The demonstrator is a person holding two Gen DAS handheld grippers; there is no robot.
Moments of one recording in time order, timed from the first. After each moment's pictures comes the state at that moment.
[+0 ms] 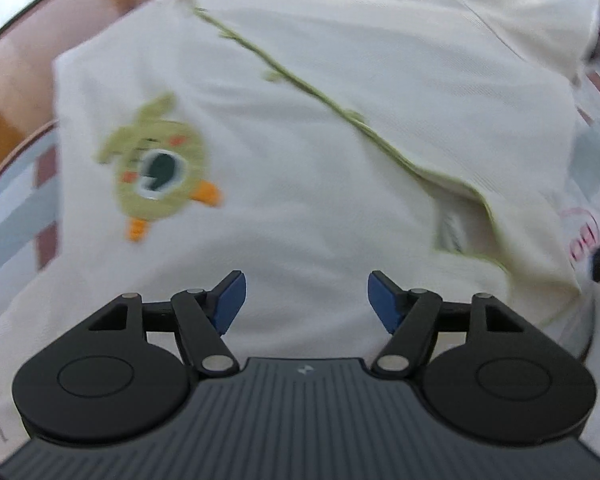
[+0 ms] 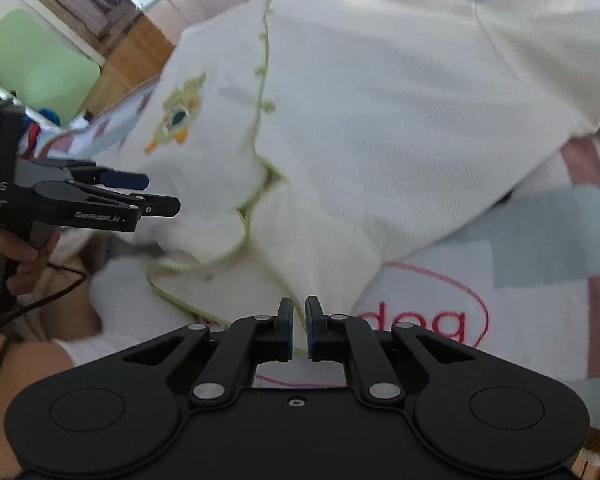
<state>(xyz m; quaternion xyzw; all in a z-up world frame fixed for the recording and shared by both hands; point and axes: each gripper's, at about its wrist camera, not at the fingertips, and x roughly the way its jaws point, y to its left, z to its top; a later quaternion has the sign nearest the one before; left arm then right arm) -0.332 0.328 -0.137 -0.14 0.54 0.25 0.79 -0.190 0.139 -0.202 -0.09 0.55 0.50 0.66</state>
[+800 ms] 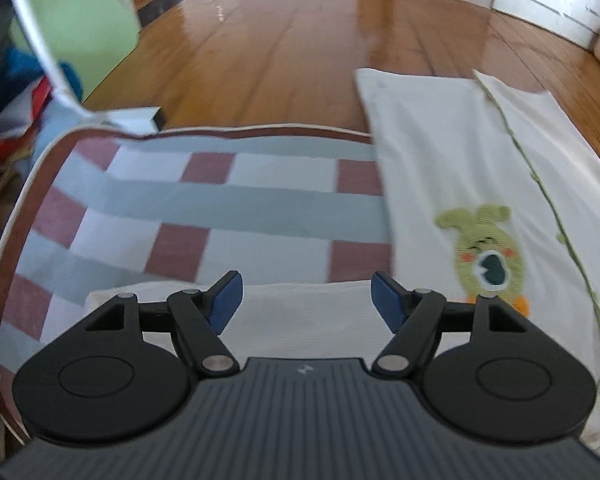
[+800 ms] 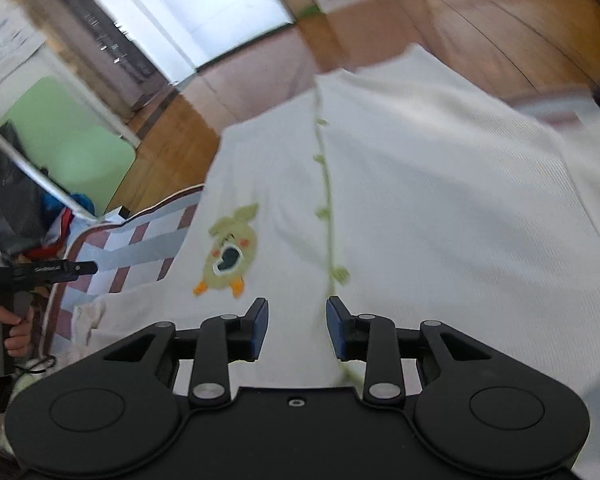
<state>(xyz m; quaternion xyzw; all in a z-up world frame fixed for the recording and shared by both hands) -0.524 0.486 -0.076 -0.24 0.39 0.49 0.74 -0.163 0.253 -0.167 -0.03 0.47 0.55 0.69</state>
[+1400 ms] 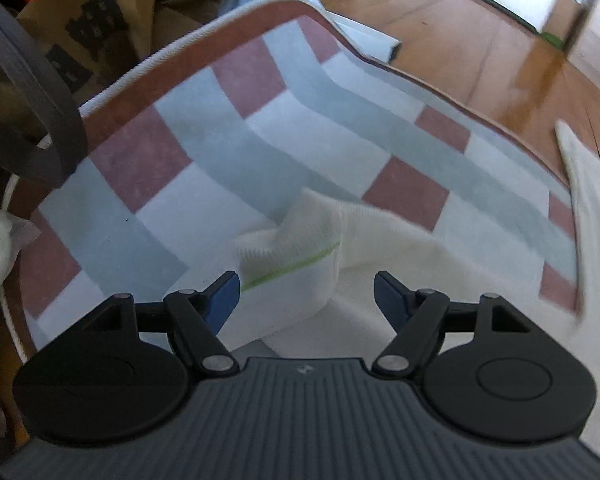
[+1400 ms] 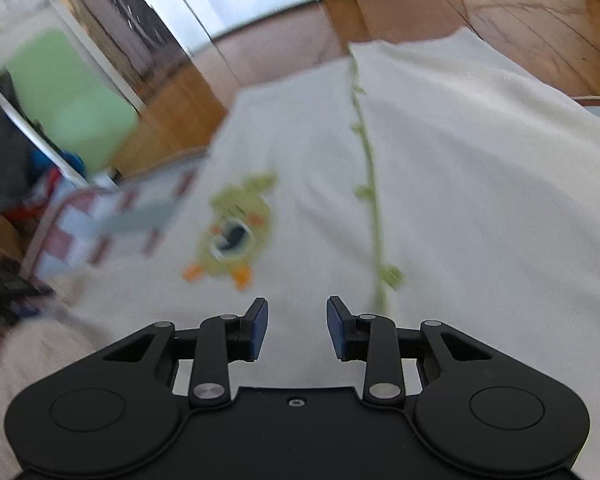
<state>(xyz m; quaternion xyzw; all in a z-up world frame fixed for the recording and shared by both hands) -0.696 0.520 -0.149 -0.36 0.32 0.62 0.62 -0.184 0.305 -0.214 -0.08 0.47 0.55 0.69</state>
